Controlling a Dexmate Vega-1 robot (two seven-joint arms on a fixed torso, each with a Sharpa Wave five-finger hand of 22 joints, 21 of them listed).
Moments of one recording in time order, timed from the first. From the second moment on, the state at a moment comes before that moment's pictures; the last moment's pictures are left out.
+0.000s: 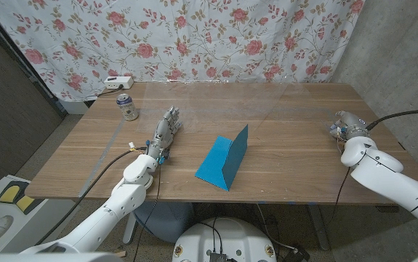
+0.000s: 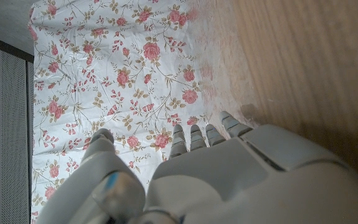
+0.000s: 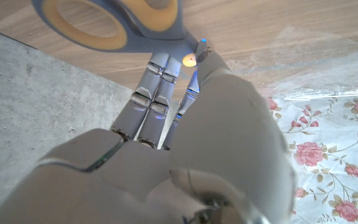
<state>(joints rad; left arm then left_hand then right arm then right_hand) 0.96 0.46 0.39 -1.28 -0.66 -0.43 -0.08 0.26 0.02 0.34 -0.12 0.18 0.08 -0.08 0.19 0.18 -0.01 -0.01 0.21 0.20 -0.07 -0.02 0.18 0.17 0.02 0.02 0.24 0.17 -1.18 -0.91 -0.23 -2.04 -0.11 -0.87 -0.38 1.49 0.05 0.24 -0.17 0.23 0.27 -0.02 0.20 0.20 0.77 -0.16 0.50 0.37 0.88 -0.03 0.51 0.41 0.84 -0.09 0.62 0.36</state>
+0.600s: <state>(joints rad) 0.96 0.46 0.39 -1.30 -0.66 -0.43 -0.09 0.26 0.02 0.34 -0.12 0.18 0.08 -0.08 0.19 0.18 -0.01 -0.01 0.21 0.20 -0.07 -0.02 0.18 0.17 0.02 0.02 0.24 0.17 -1.24 -0.79 -0.09 -2.12 -0.11 -0.81 -0.38 1.51 0.05 0.23 -0.16 0.23 0.27 -0.02 0.20 0.20 0.76 -0.16 0.49 0.36 0.88 -0.03 0.51 0.46 0.83 -0.10 0.66 0.38</state>
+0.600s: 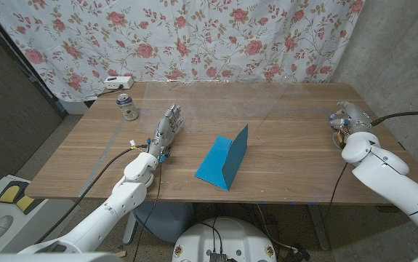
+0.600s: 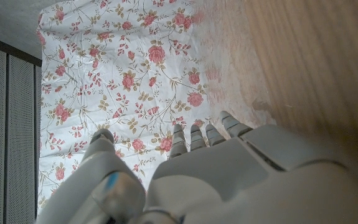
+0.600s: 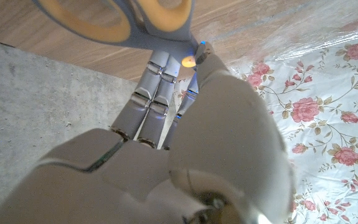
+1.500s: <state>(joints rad) 0.96 0.46 0.40 -1.32 -0.66 -0.46 -0.13 0.26 0.02 0.34 -0.12 0.18 0.08 -0.08 0.19 0.18 0.00 -0.01 0.22 0.20 -0.07 -0.02 0.18 0.17 0.03 0.03 0.23 0.17 -1.22 -0.62 0.00 -2.19 -0.02 -0.70 -0.24 1.51 0.04 0.23 -0.16 0.24 0.26 -0.01 0.20 0.20 0.66 -0.13 0.44 0.34 0.89 -0.03 0.47 0.61 0.80 -0.09 0.76 0.41</state>
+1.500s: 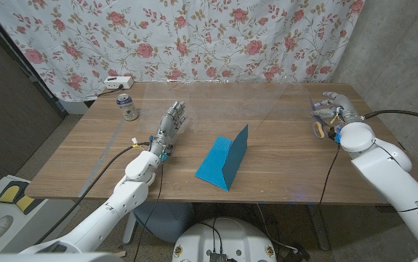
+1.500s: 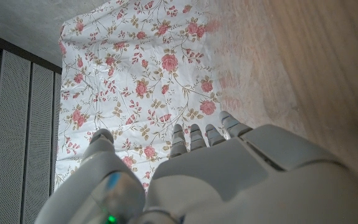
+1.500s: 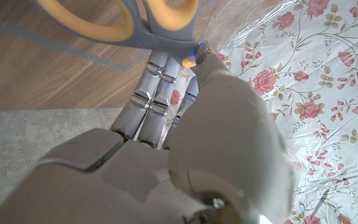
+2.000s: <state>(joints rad) 0.96 0.46 0.41 -1.33 -0.66 -0.47 -0.14 0.26 0.02 0.34 -0.12 0.18 0.08 -0.08 0.19 0.18 0.00 -0.01 0.22 0.20 -0.07 -0.02 0.18 0.17 0.03 0.02 0.22 0.17 -1.24 -0.52 0.06 -2.19 0.10 -0.56 -0.15 1.51 0.04 0.23 -0.16 0.24 0.26 -0.01 0.20 0.20 0.66 -0.13 0.44 0.34 0.89 -0.03 0.47 0.63 0.80 -0.09 0.78 0.42</state>
